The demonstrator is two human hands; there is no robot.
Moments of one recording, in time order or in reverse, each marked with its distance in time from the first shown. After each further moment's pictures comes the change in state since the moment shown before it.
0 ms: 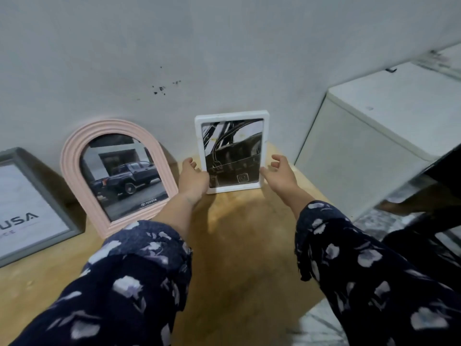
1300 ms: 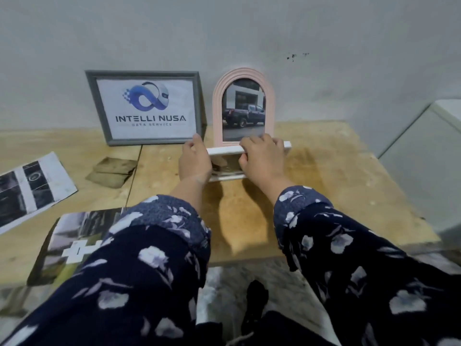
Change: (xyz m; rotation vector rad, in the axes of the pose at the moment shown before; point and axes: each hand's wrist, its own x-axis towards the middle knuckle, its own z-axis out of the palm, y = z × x) left_hand -0.199 -0.101 -0.174 -0.125 0.590 -0.126; right_hand -0.231 -0.044 0.142 -0.811 -0.014 -1.095
